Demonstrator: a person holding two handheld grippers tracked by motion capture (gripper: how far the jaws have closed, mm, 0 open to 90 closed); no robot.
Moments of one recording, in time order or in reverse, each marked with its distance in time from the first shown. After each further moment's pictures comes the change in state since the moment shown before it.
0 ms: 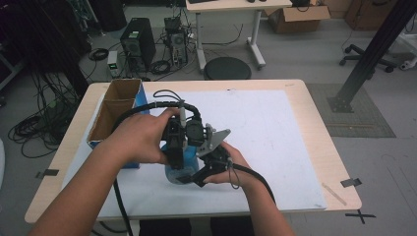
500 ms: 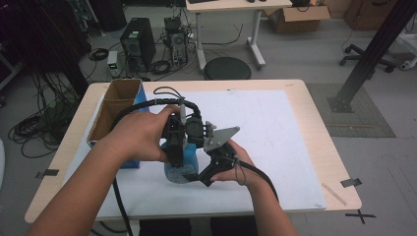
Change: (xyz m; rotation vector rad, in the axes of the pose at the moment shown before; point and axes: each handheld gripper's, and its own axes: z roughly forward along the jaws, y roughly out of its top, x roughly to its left) left arm 0.004 0.000 -0.005 0.010 -0.007 -0.013; right arm -0.005 -0.006 -0.015 -0.057 -0.048 0.066
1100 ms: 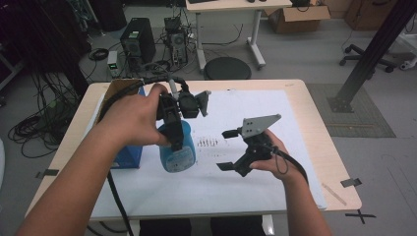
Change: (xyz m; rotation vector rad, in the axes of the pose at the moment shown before) left arm 0.034 -0.016 -0.034 0.001 -0.036 -0.339; right arm -0.010 -0.002 -0.090 0.025 -0.092 0.061
